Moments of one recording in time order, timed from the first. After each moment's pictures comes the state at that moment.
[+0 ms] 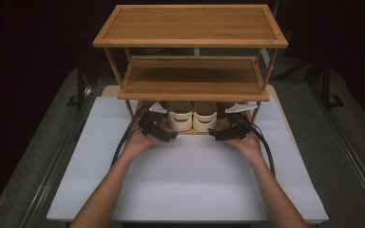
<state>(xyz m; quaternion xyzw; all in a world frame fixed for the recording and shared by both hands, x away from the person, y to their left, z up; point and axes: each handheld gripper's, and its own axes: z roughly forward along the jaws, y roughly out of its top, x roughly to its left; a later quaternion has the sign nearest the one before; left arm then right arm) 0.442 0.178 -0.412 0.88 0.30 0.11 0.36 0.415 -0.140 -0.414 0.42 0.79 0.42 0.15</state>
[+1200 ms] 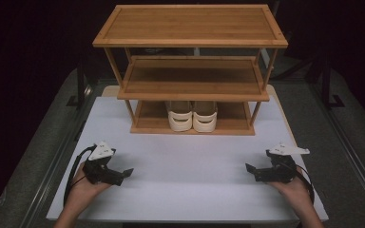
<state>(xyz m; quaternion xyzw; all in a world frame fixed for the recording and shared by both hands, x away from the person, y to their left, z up) 0.292 0.309 -0.415 0.84 0.34 0.17 0.37 0.286 -0.239 -0.437 0.45 0.77 0.40 0.18</state>
